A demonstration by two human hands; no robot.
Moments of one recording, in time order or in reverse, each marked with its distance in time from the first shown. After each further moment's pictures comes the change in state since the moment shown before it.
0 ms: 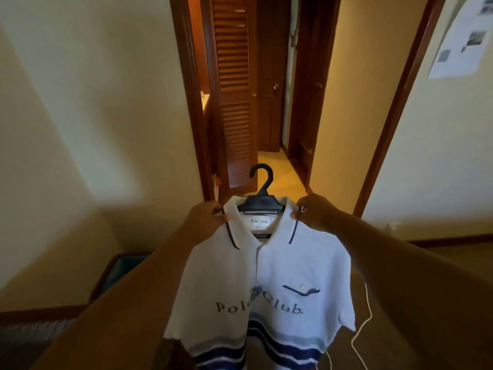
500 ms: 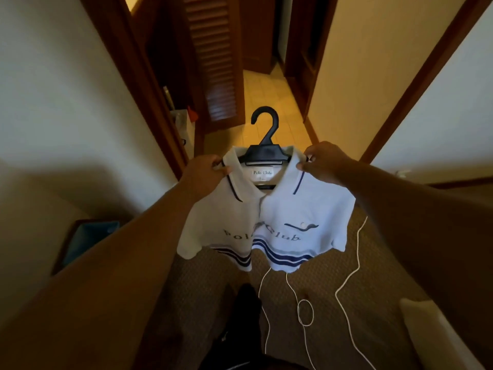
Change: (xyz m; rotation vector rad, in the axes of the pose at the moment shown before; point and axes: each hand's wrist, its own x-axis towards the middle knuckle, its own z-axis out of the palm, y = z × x) left_hand 0.263 0.002 0.134 -0.076 -0.111 -0.082; right_hand 0.243 0.152 0.006 0.125 -0.090 0.165
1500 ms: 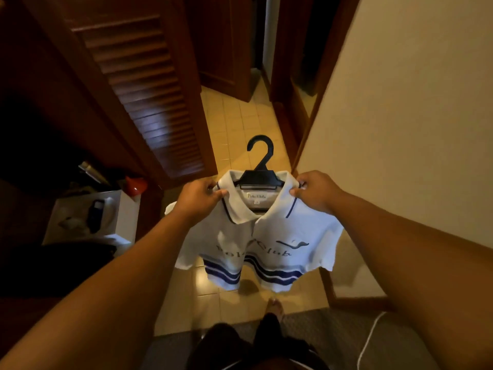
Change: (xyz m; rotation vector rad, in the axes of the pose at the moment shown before) left_hand 0.678 0.091 0.082 -0.014 -0.109 -0.134; right_hand 0.640 0.137 -0.166 0.080 -0.131 0.082
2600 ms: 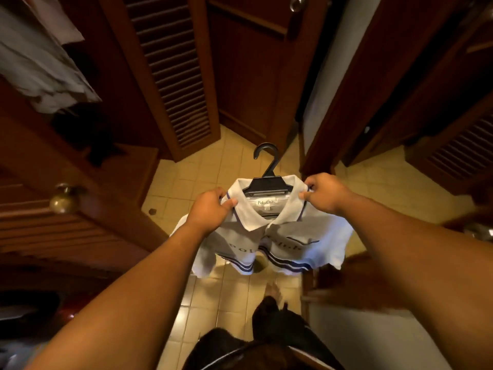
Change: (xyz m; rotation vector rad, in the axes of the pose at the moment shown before) left_hand 0.696 0.089 -0.082 -0.110 0.125 -0.216; right_hand 0.737 -0.091 -0.248 -0.180 -0.159 -0.104
